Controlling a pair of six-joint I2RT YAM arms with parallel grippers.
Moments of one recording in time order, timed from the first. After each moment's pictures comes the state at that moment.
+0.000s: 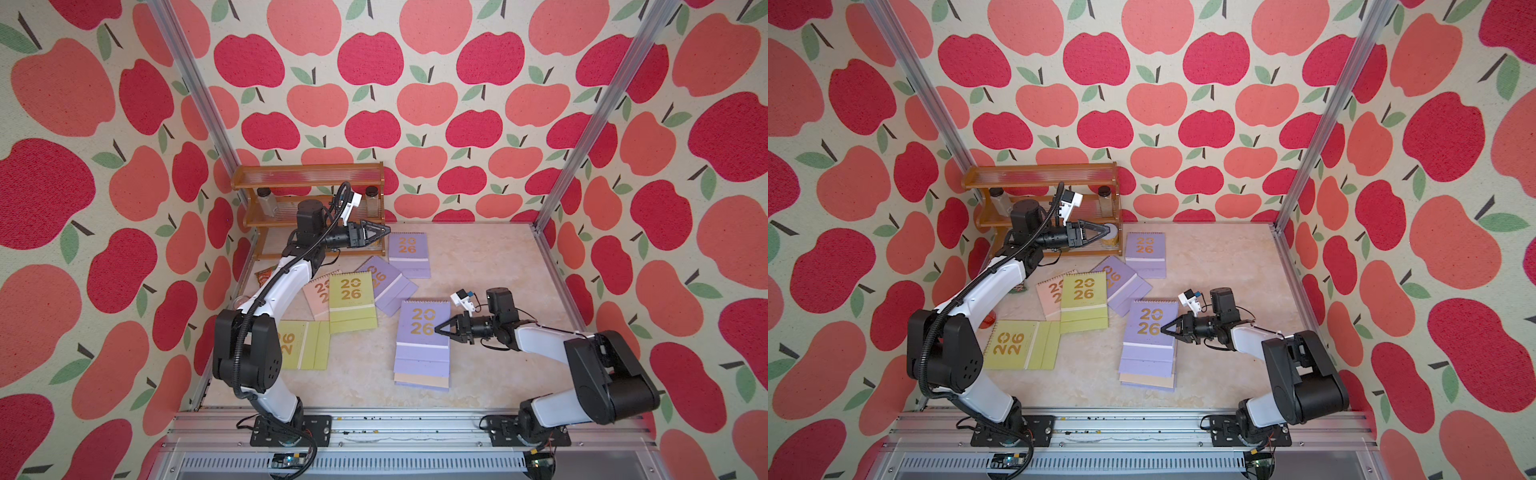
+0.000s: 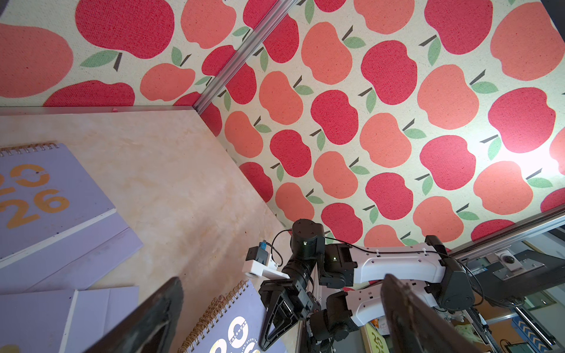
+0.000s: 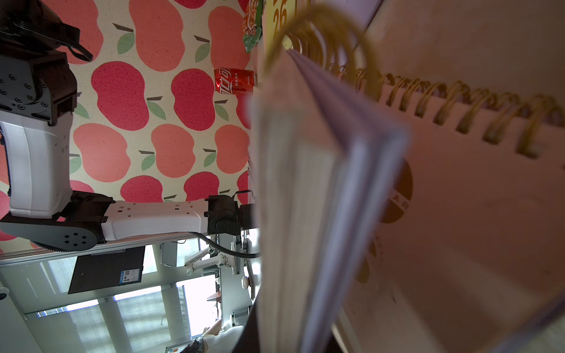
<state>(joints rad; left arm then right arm) -0.21 1.66 1.35 0.13 1.13 -0.66 0.34 1.45 0.48 0.15 -1.14 0.67</state>
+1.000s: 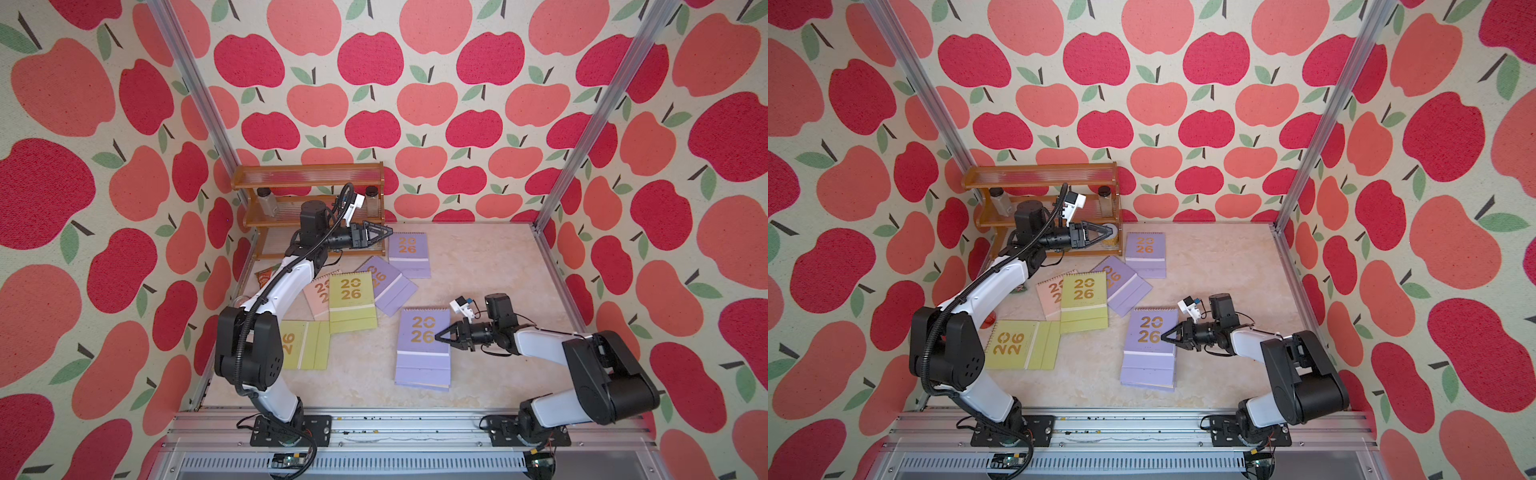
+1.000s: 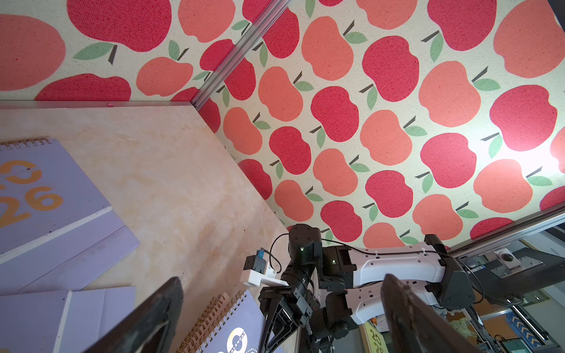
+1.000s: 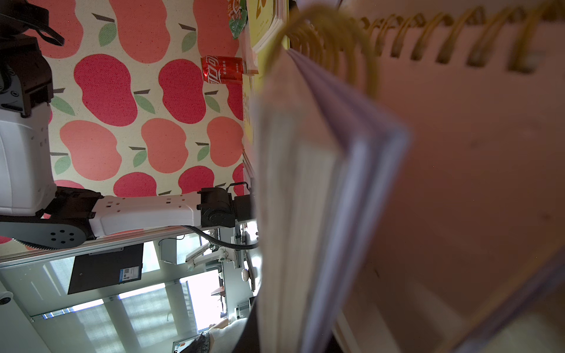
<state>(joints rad) -0.22 1.67 1.35 0.13 1.13 -0.66 0.35 1.46 0.45 0.13 -1.13 0.65</state>
